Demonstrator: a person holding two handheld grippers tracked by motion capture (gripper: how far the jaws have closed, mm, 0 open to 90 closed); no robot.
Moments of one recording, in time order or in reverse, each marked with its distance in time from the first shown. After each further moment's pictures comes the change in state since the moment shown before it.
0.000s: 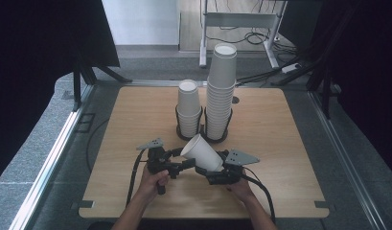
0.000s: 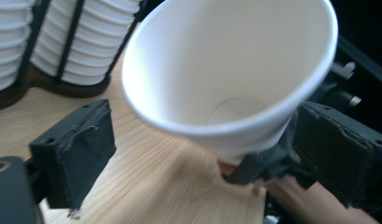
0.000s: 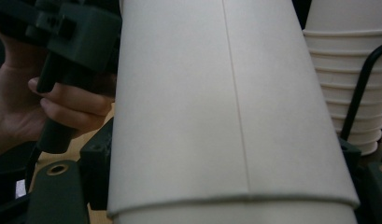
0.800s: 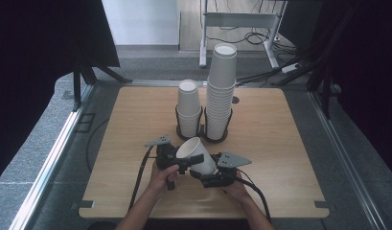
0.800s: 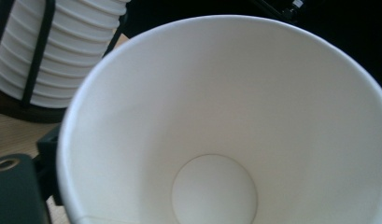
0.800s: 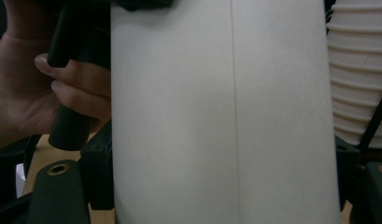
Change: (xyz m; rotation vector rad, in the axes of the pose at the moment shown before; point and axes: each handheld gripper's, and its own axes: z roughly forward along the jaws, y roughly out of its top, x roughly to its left) left arm 0.000 0.003 0.024 -0.042 -0.033 0.026; right arm 0.008 -0.008 0.014 0.068 0.011 -0.019
